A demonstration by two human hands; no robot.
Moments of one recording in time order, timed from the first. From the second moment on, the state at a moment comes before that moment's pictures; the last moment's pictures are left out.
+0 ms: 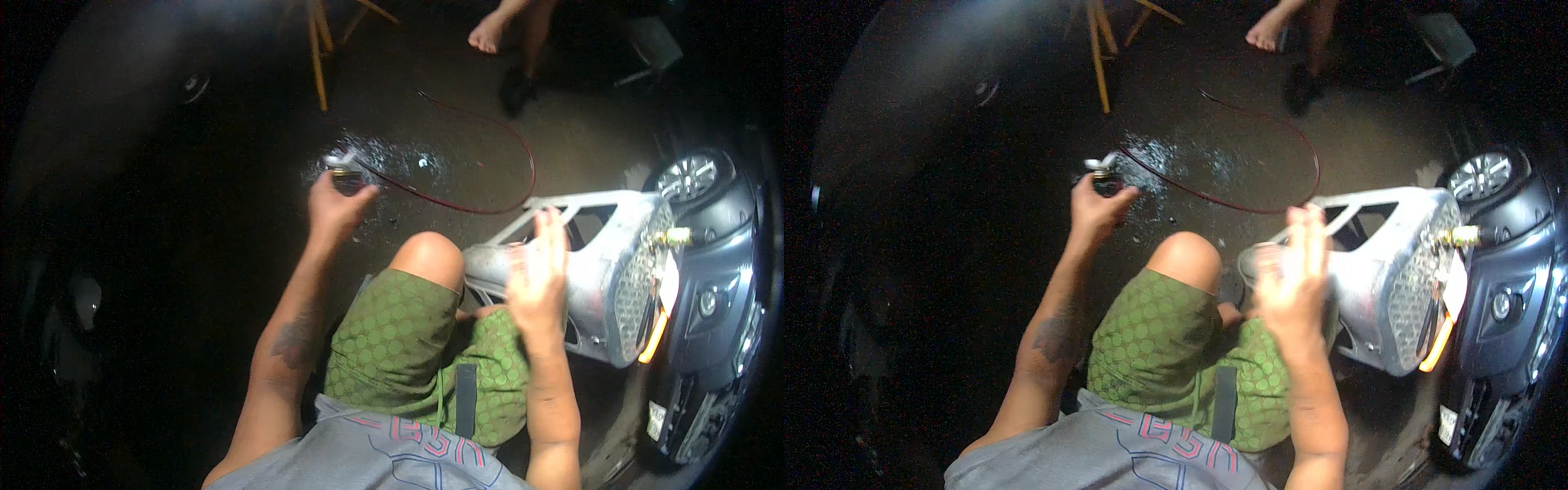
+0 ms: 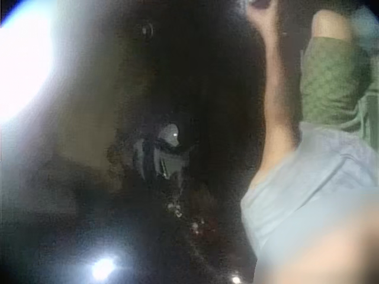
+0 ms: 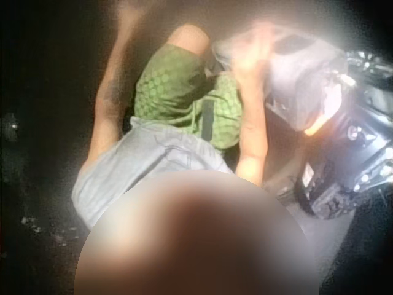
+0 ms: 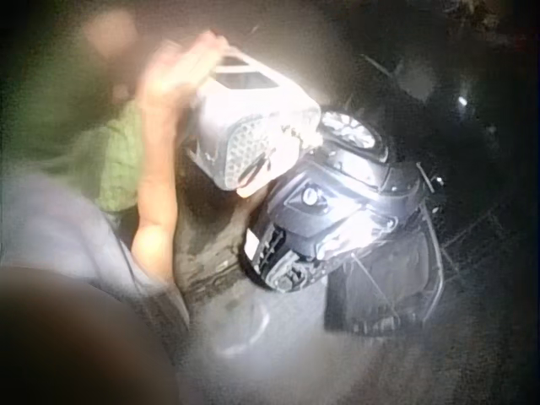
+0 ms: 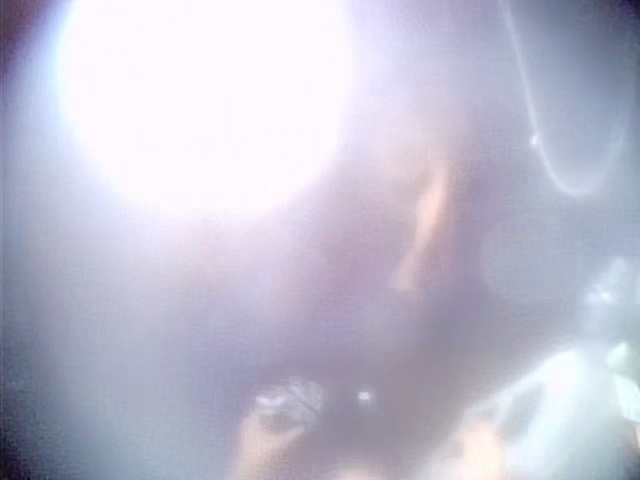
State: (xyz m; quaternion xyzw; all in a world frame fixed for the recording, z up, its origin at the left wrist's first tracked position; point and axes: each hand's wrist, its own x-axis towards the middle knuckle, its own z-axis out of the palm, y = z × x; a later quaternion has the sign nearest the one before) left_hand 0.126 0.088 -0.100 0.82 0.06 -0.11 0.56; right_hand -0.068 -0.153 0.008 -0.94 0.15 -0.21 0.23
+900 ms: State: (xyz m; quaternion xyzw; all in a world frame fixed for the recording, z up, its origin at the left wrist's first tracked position) left_hand -0.011 0.051 0.037 0.51 -0.24 -0.44 0.70; right_hand -0.085 -0.157 0.072 -0.86 -0.12 -0.18 0.46
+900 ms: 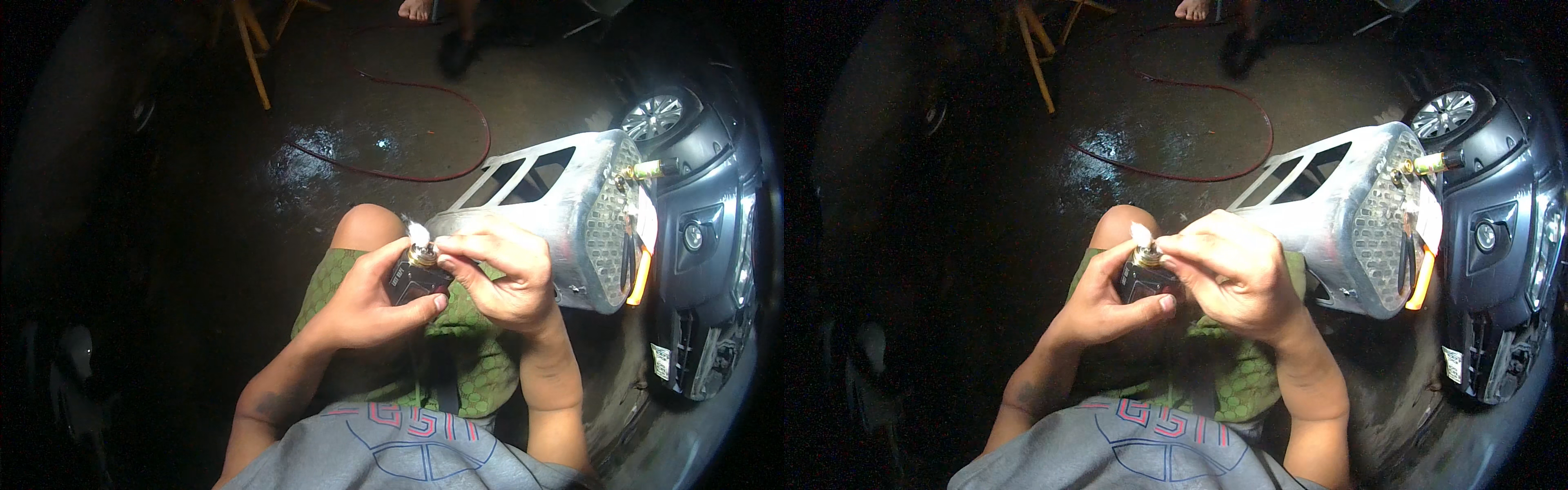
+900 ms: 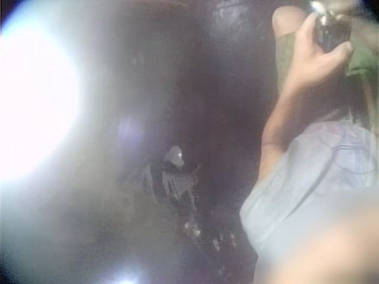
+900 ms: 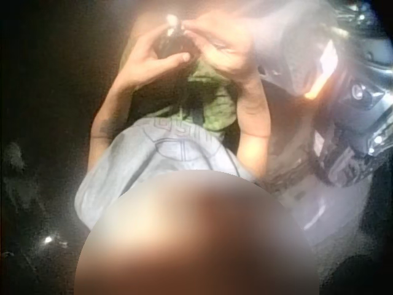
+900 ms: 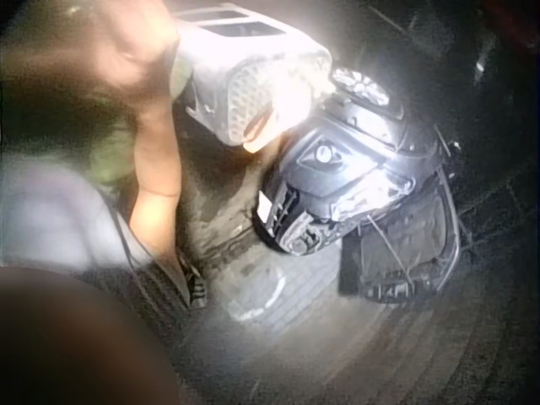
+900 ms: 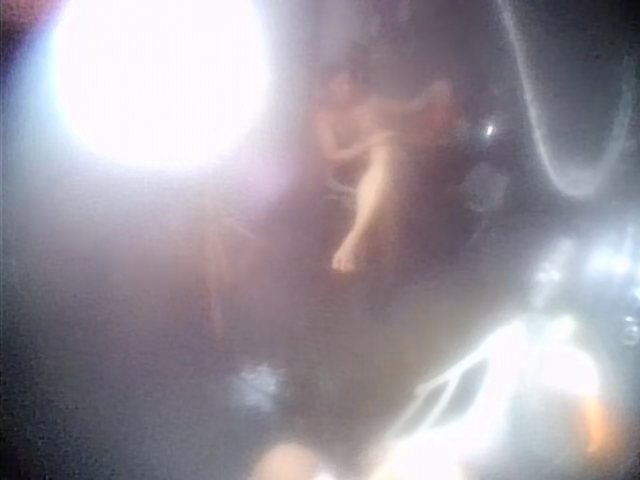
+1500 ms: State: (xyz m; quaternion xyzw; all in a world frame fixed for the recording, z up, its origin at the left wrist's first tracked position) left_hand -0.021 0.030 0.020 0.66 -0.34 -0.34 0.57; right_hand -0.053 -0.187 0.084 -0.83 -0.02 0.16 0.53
